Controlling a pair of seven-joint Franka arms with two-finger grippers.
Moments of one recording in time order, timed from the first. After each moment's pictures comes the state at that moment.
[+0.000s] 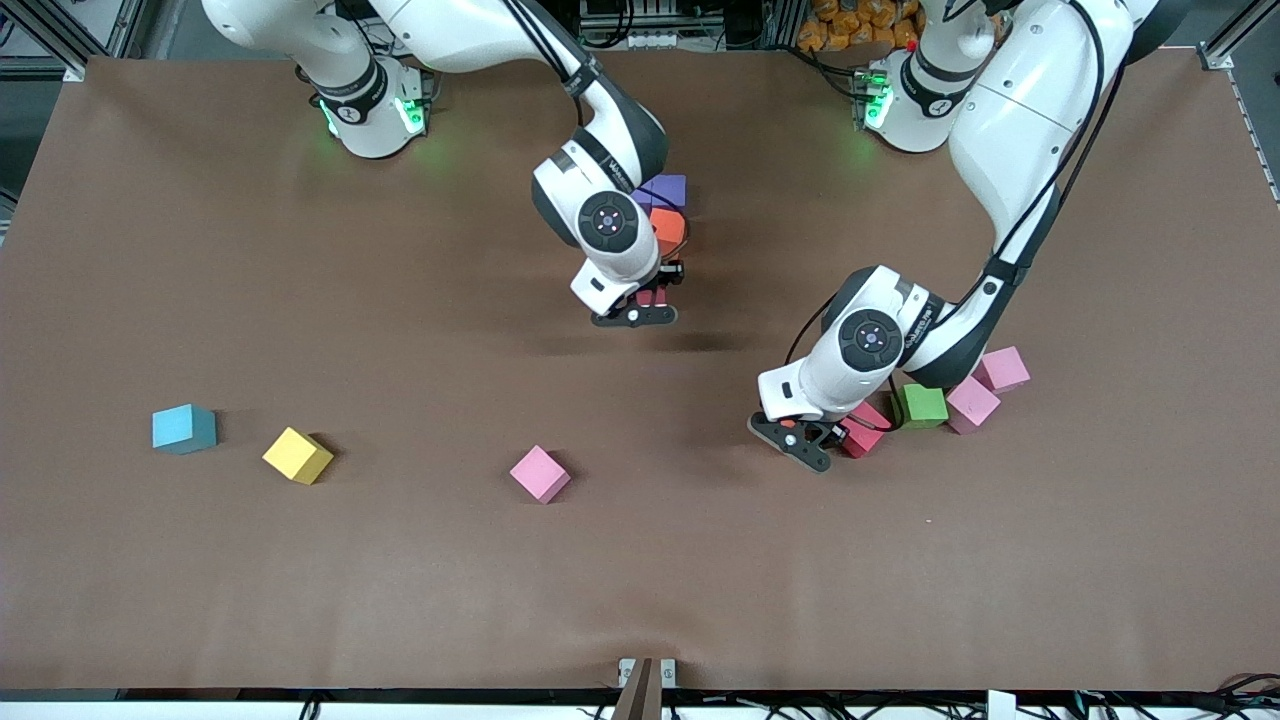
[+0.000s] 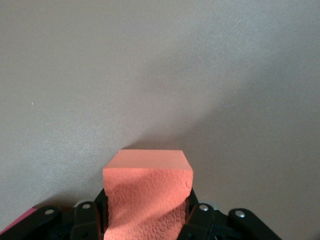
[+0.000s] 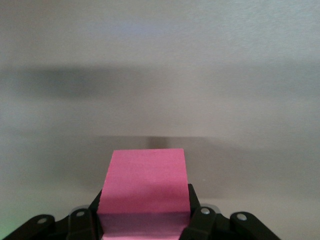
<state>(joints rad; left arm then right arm) -0.13 0.70 -0.36 -1.73 0.28 2.45 0.01 0.90 0.62 -0.04 -1.68 0.34 2.20 0.64</state>
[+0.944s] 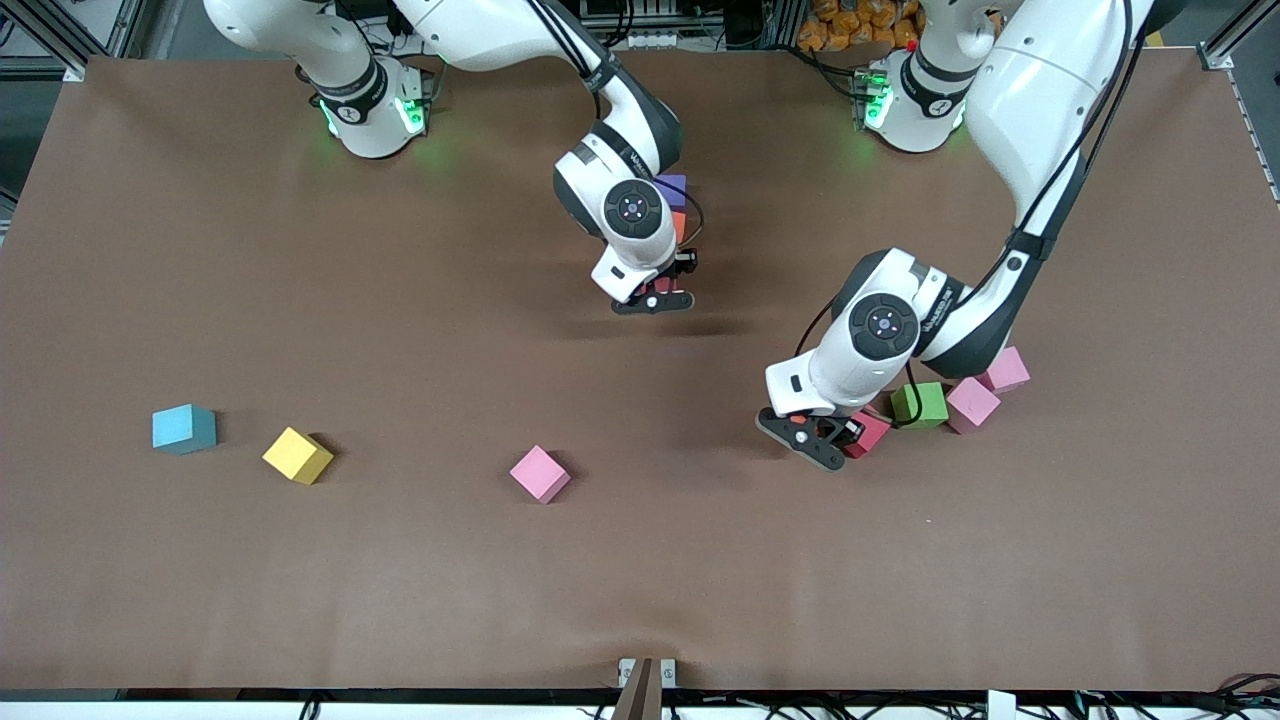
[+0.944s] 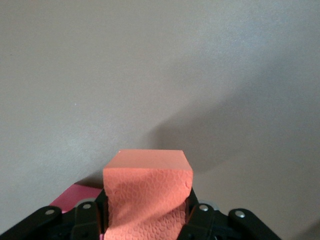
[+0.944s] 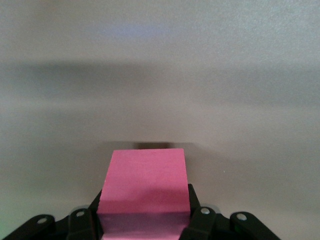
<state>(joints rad) -0.13 0.60 -0.37 -1.70 0.28 2.32 0.01 0.95 0.64 -0.04 -1.69 0.35 2.22 0.64</state>
